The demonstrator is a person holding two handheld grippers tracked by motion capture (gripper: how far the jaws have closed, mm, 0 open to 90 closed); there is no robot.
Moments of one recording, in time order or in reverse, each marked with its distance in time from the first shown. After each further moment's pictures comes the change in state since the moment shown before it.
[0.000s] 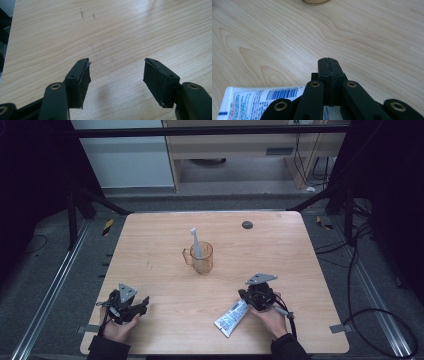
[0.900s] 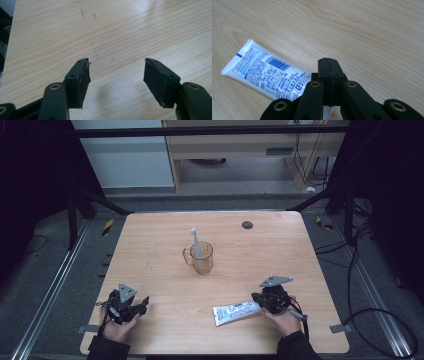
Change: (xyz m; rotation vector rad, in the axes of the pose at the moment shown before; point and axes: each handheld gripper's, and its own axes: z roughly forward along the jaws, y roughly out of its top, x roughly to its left) left arm 0.001 0.000 0.000 0.003 0.002 0.000; right arm -0.019 -0.017 -0.030 0.035 -0.020 0.024
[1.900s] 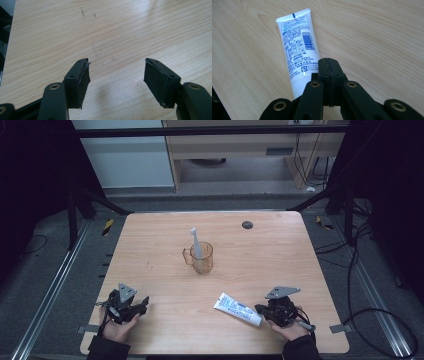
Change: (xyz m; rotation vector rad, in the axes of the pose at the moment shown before) left arm 0.000 0.000 0.000 0.003 -0.001 -0.002; right arm 0.011 -0.022 -0.024 0.027 0.072 -0.025
